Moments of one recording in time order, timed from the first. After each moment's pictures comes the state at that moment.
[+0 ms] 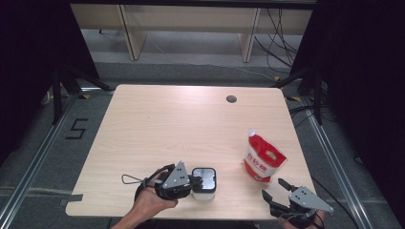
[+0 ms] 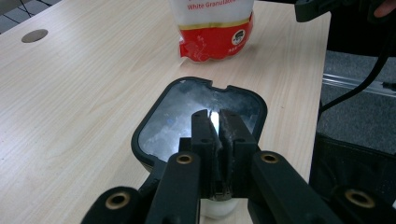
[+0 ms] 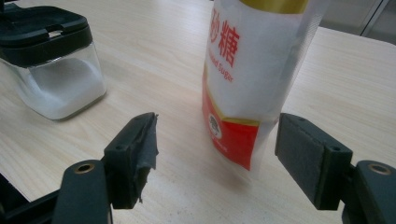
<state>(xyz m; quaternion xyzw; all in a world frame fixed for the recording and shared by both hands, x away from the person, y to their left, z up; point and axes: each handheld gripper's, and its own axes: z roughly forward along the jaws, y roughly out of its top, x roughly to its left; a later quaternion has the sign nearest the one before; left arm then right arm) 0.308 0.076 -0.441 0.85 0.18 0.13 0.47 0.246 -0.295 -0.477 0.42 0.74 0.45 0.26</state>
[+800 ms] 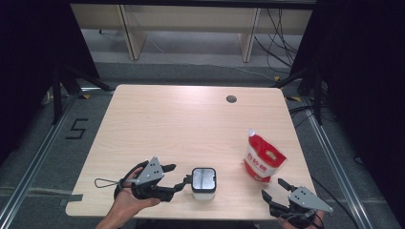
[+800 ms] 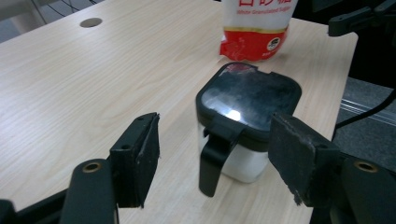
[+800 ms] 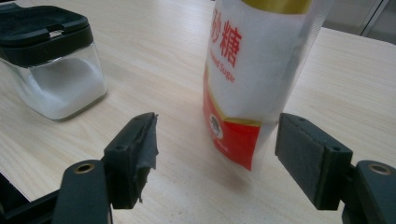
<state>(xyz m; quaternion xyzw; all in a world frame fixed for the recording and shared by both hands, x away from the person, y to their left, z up) 0.305 0.134 -0.438 0.83 0.25 0.15 0.49 0.248 -0.296 -0.478 0.41 0.74 0.45 0.27</state>
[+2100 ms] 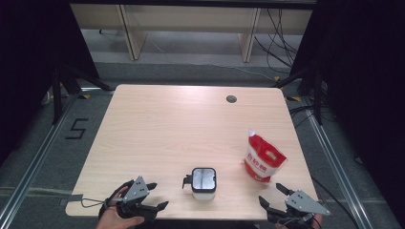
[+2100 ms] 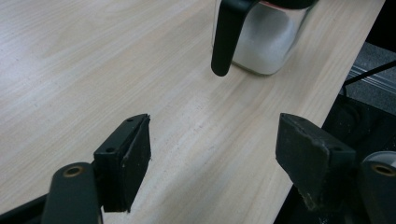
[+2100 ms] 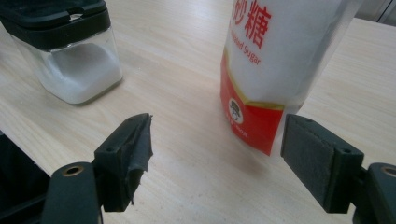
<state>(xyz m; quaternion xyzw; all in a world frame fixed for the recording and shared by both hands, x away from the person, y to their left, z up) 0.277 0.172 -0.494 0.85 0.30 0.12 0.42 0.239 -0.289 -0.480 0.41 0.76 0.44 0.25</state>
